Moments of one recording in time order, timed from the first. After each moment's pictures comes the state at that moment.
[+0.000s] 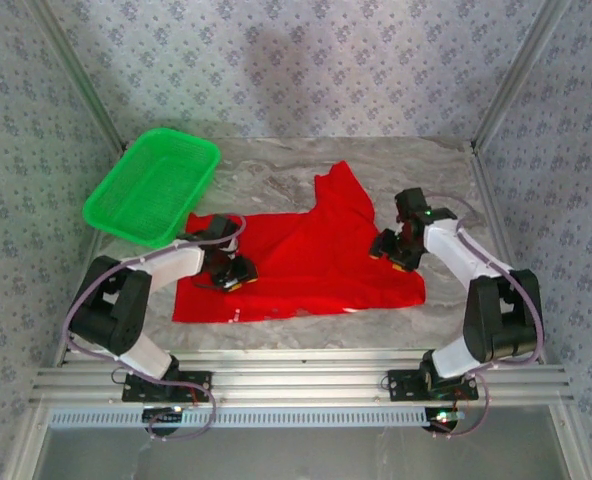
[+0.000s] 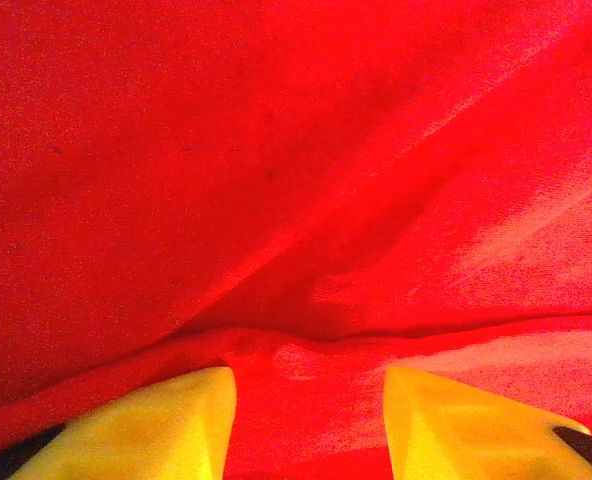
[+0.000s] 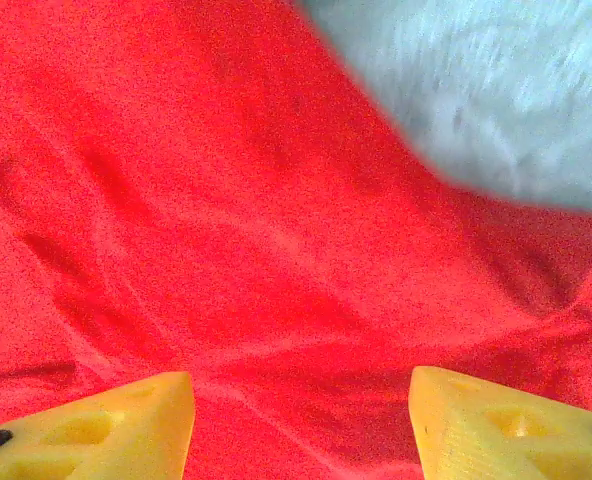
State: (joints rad) left arm -0.45 1.57 0.83 -0.53 0.27 -0.75; right arm 0.17 1.49 1.02 -0.81 -0.19 0.56
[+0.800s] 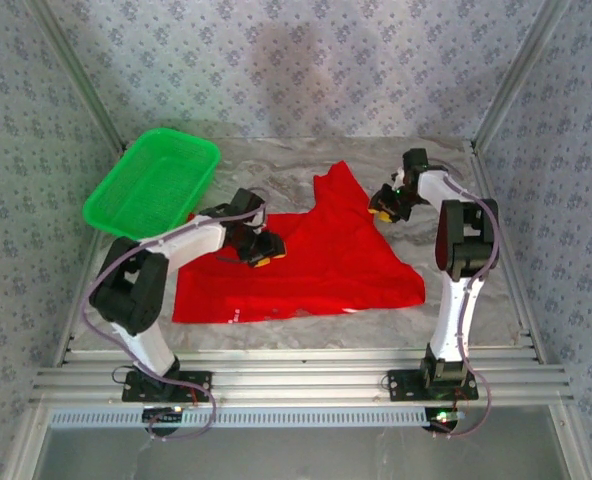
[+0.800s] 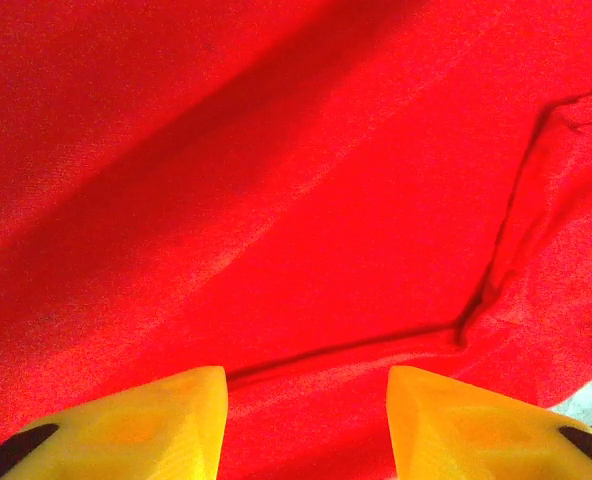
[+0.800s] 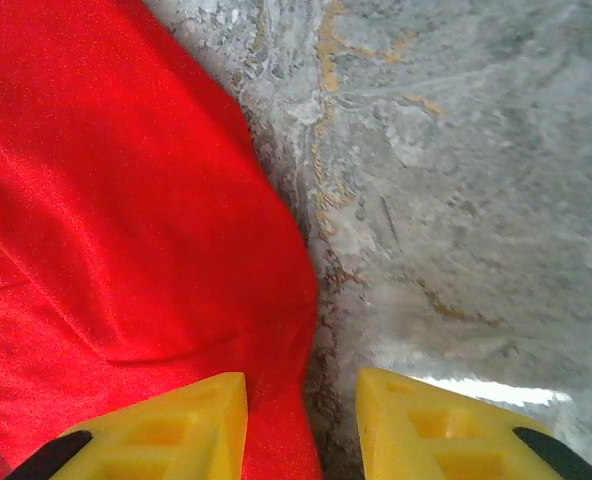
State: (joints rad) left arm -0.54 1.76 1.13 -0.54 0.38 -0.77; right arm 0.03 2.15 1.60 -0.72 -0.45 0.43
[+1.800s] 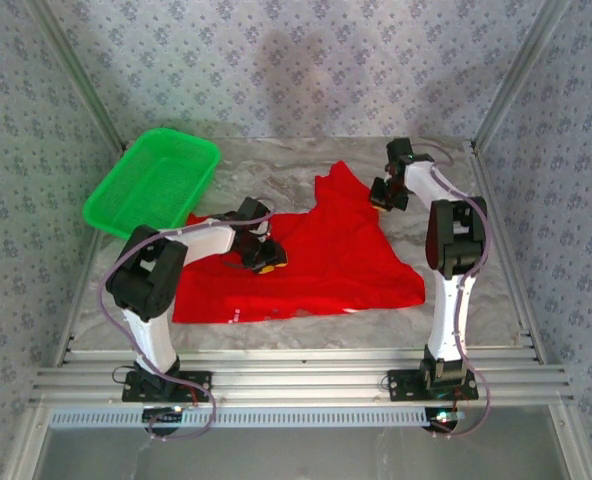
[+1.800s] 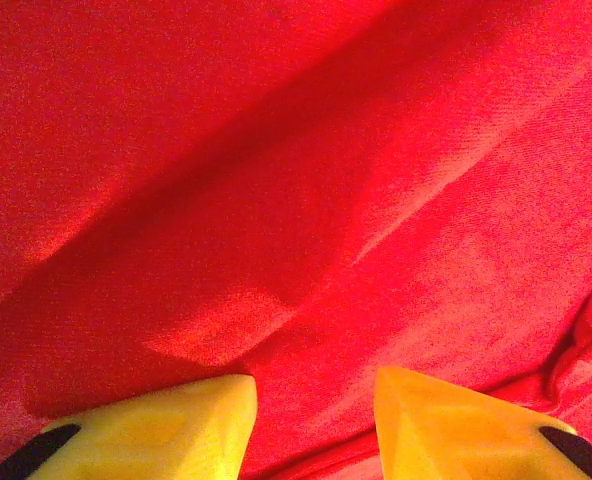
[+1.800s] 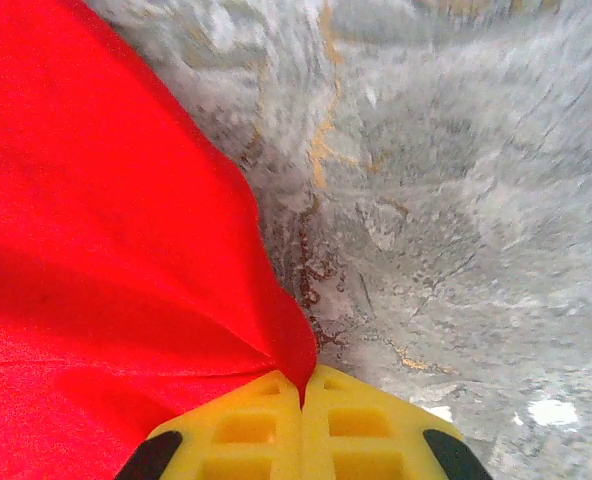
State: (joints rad) left arm -0.54 1.86 1.10 -0.46 0.38 -0.74; right arm 0.12 2.17 1.77 -0.84 -0.12 0.39
